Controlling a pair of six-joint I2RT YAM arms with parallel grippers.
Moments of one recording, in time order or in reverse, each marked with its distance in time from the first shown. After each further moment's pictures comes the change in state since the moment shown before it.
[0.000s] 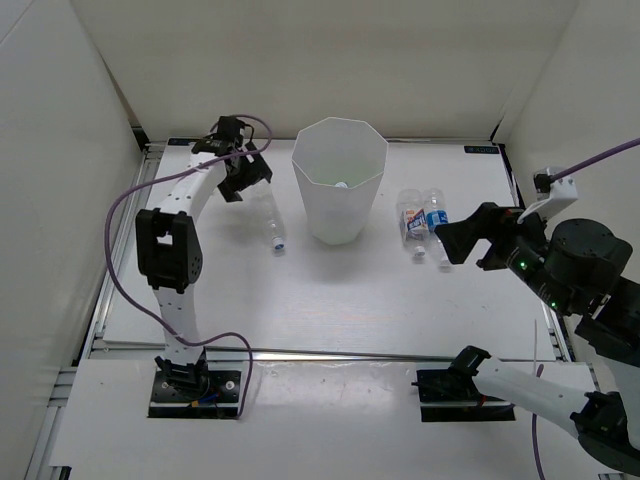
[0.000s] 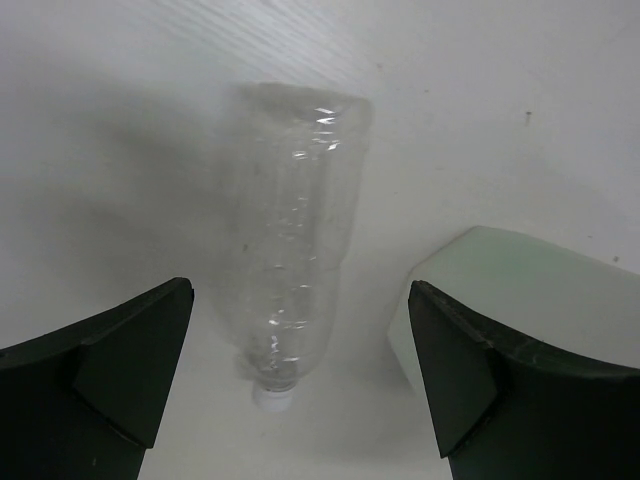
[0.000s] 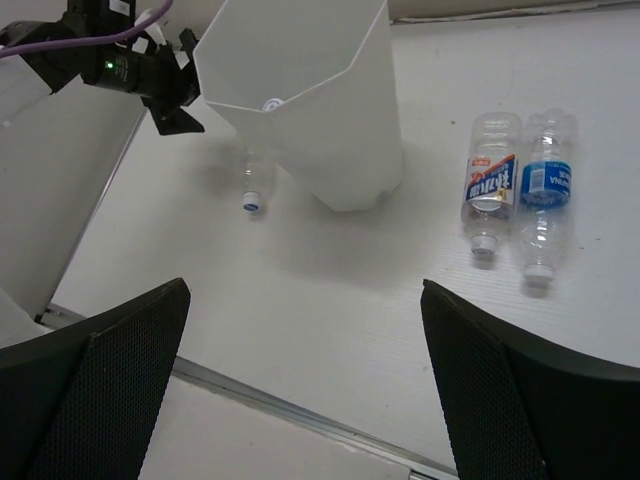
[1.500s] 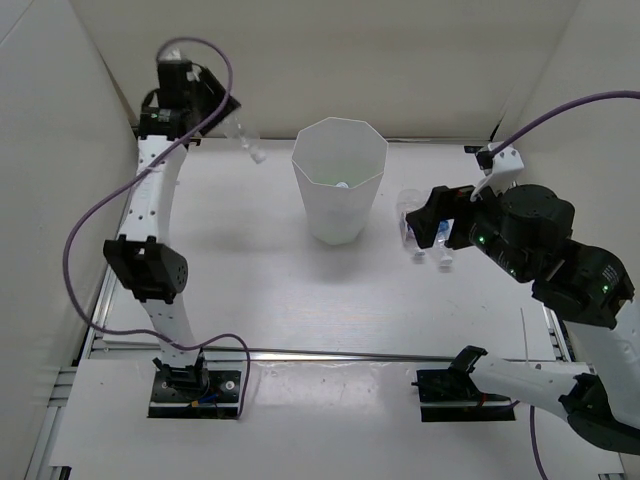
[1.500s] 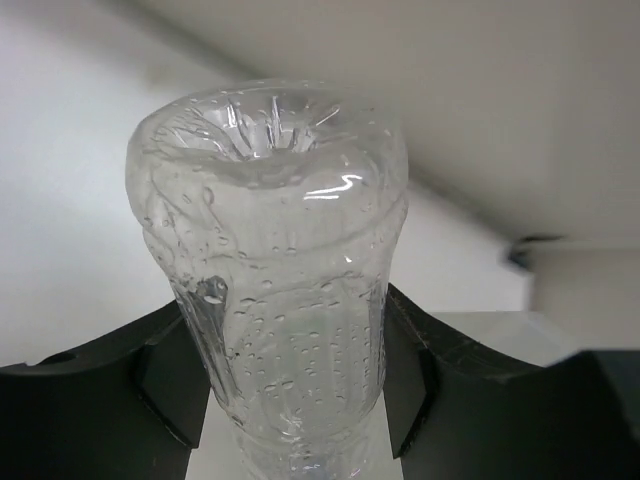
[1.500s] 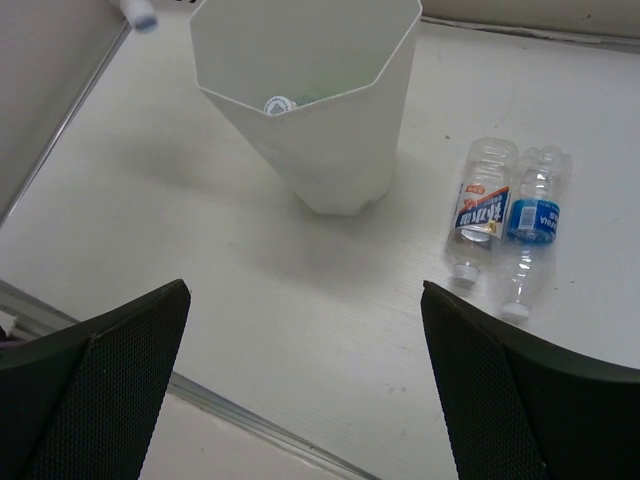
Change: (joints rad) left arm 0.093 -0.071 0.305 0.034 0.106 0.050; right arm 0.000 0.164 0.045 0.052 -0.030 -0.157
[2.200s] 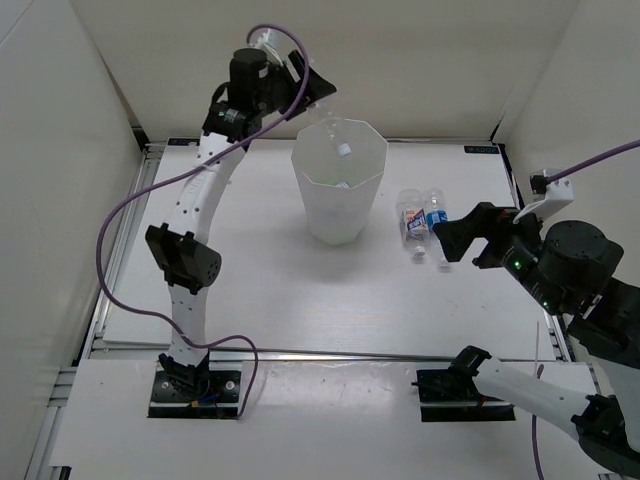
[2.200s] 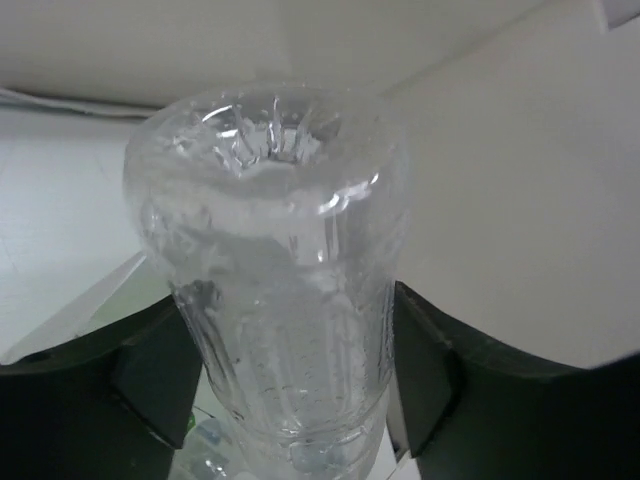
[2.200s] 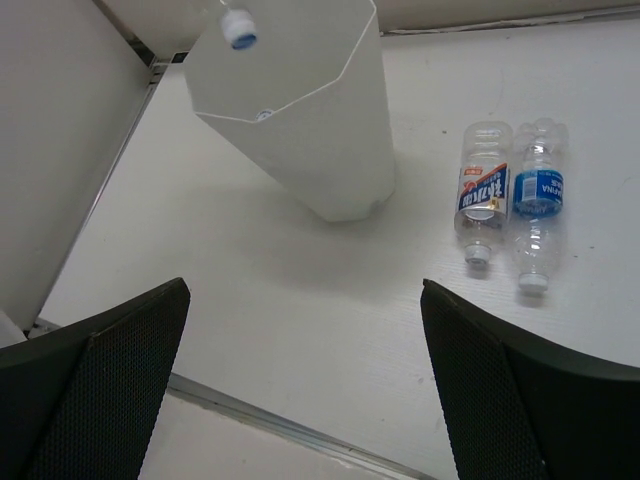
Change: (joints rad) left arm -0.273 0.123 0.324 0.253 0.256 -0.139; right arm -0.006 -0.190 -0.112 0.005 0.056 0.140
